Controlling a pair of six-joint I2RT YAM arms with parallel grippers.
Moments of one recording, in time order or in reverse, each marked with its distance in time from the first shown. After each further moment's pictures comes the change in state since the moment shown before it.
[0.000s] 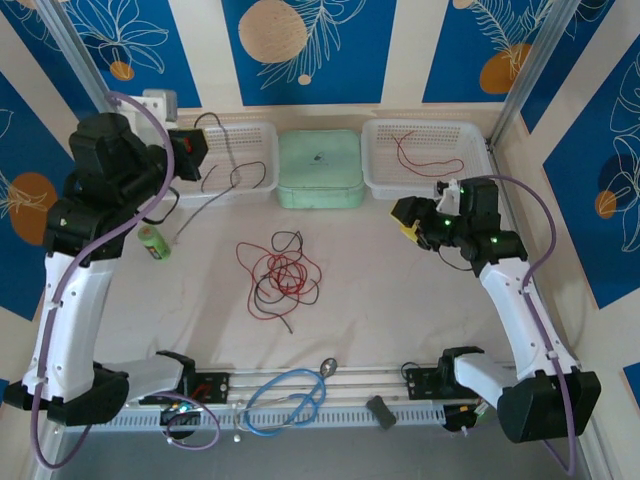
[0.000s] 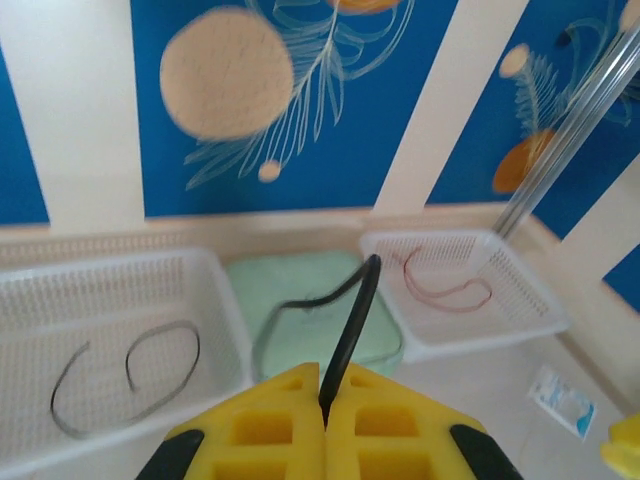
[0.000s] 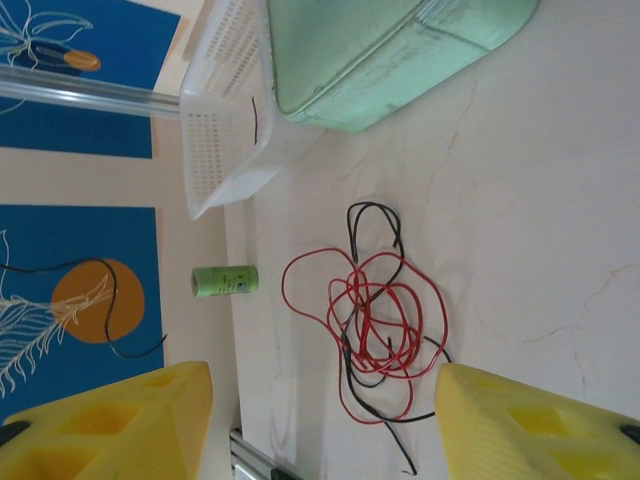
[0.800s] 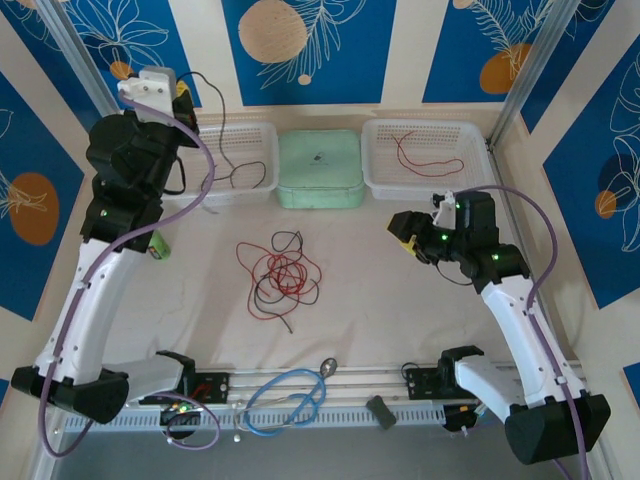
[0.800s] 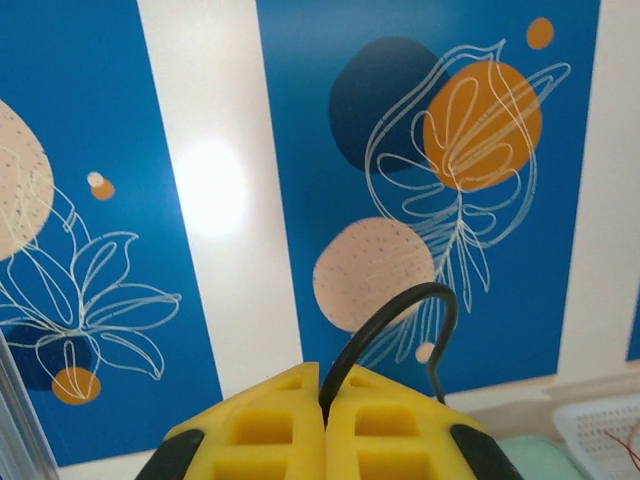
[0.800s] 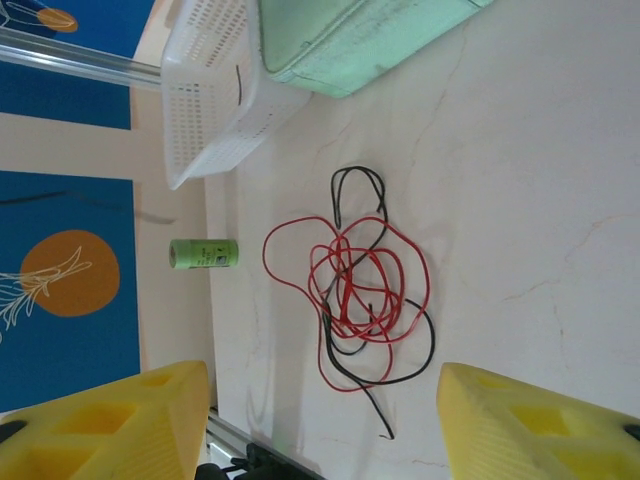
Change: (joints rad) left arm 0.002 0.000 -0.272 0.644 -0.286 0.333; right arm 0.056 -0.108 -0.052 -0.077 0.071 -0.012
